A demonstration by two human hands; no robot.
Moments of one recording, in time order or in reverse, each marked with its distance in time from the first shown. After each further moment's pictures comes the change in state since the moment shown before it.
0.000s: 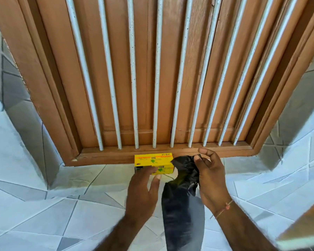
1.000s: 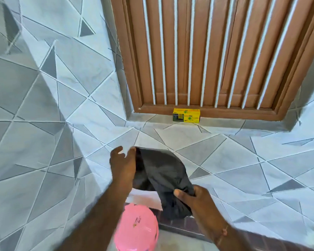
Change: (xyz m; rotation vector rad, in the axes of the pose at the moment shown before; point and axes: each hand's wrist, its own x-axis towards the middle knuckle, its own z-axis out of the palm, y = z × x) left_hand -0.218 0.116 -0.155 -0.295 0.563 -0.838; right_hand -0.282 0.025 -0.134 -0.297 -0.728 0.306
